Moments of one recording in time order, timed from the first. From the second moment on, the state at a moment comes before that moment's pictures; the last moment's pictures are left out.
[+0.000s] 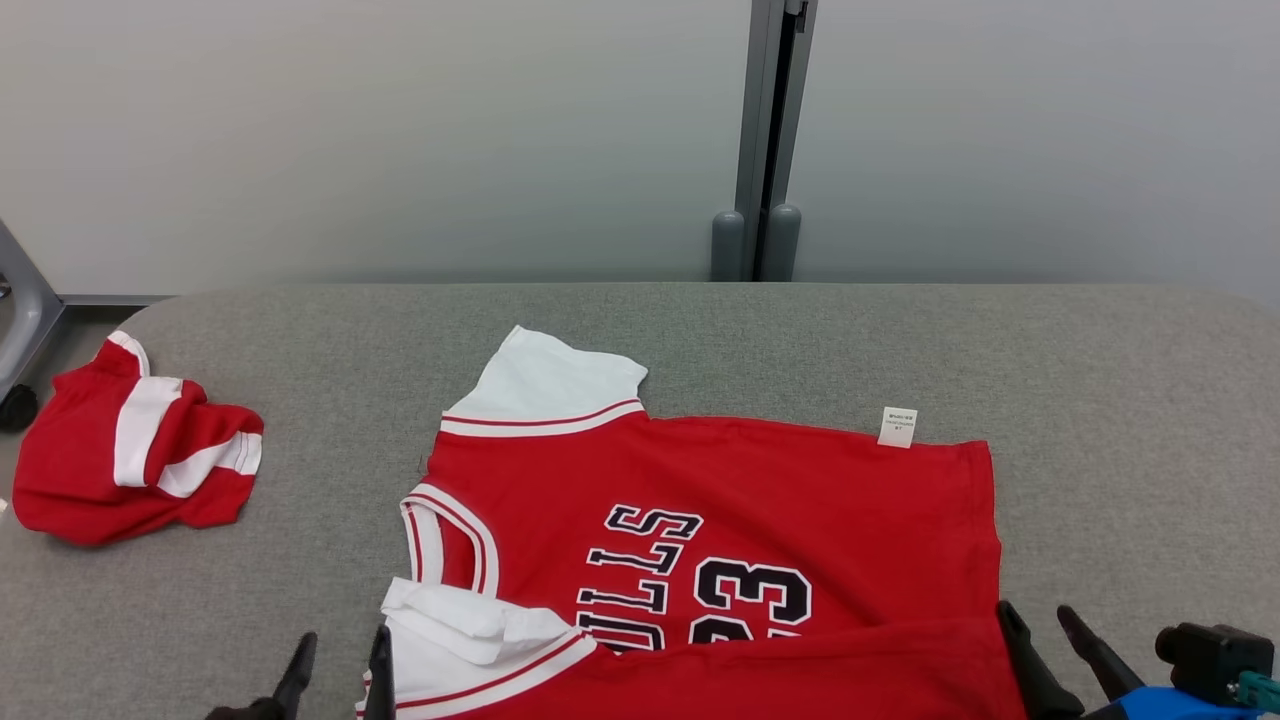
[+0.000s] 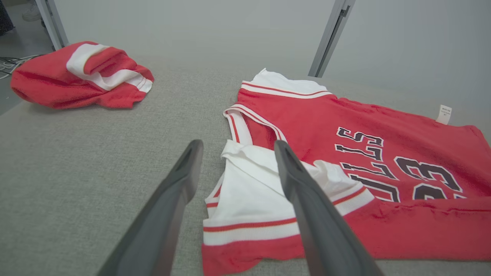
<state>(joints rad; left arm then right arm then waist) 0.14 0.33 -0.39 0.21 -0.57 0.15 -0.23 0.14 -0.15 -0.01 0.15 0.45 0.13 0.11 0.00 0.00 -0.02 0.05</state>
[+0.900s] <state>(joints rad) 0.11 0.32 -0.07 0.08 -0.30 0.09 -0.26 0.03 -0.11 -0.03 0.17 0.24 0.13 -0.22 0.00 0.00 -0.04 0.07</state>
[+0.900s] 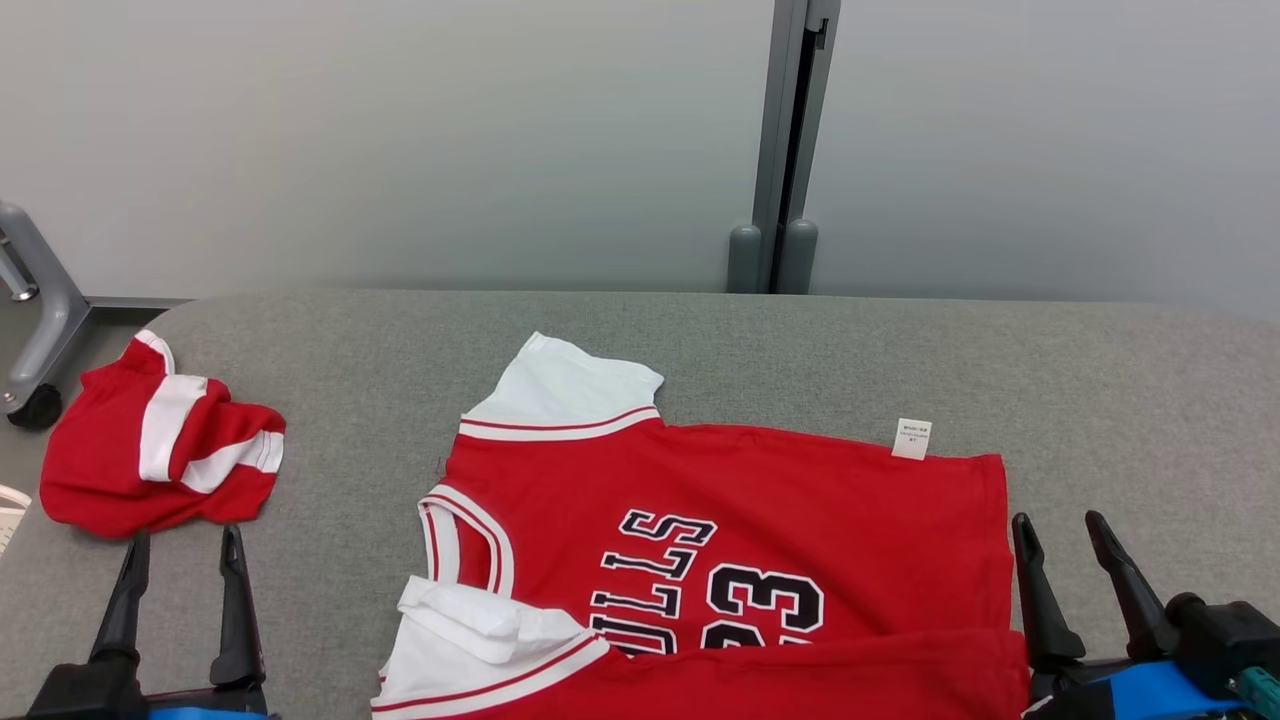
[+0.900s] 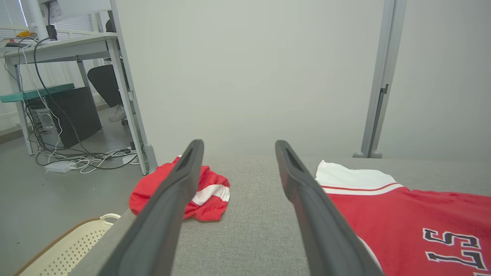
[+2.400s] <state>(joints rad) 0.14 0.36 -0.07 -0.01 -0.35 0.11 -0.19 0.12 -0.05 -0.04 0.02 0.14 0.13 -0.11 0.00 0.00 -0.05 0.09</state>
